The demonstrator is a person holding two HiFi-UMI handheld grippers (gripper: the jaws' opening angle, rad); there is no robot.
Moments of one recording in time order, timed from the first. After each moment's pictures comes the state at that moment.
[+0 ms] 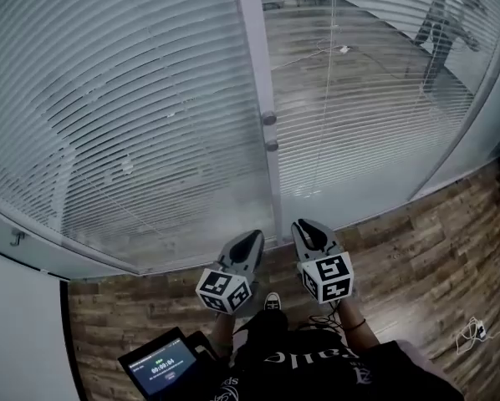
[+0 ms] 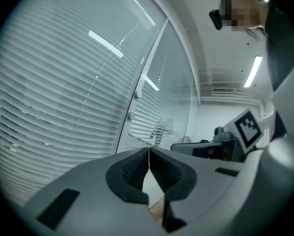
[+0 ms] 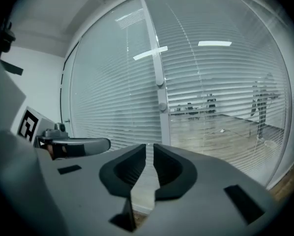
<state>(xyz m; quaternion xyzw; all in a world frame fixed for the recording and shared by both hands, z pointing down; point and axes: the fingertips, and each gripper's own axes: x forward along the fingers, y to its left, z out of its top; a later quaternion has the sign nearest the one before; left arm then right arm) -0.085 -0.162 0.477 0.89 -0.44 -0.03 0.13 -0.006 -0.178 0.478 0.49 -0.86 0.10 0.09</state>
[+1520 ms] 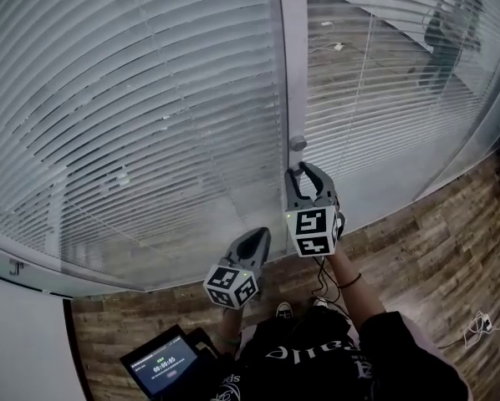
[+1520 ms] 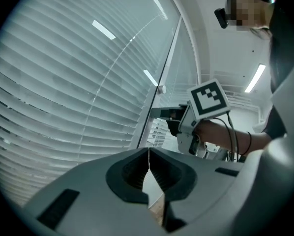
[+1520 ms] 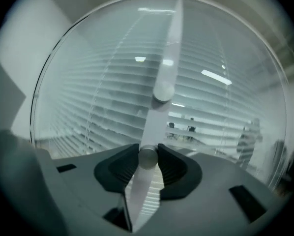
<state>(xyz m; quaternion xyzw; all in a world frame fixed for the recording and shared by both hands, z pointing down) -0.135 -0.274 0.497 0.90 -0.41 -0.03 0.16 -0.062 -0.377 0.407 0.59 -0.79 -0.06 0.14</state>
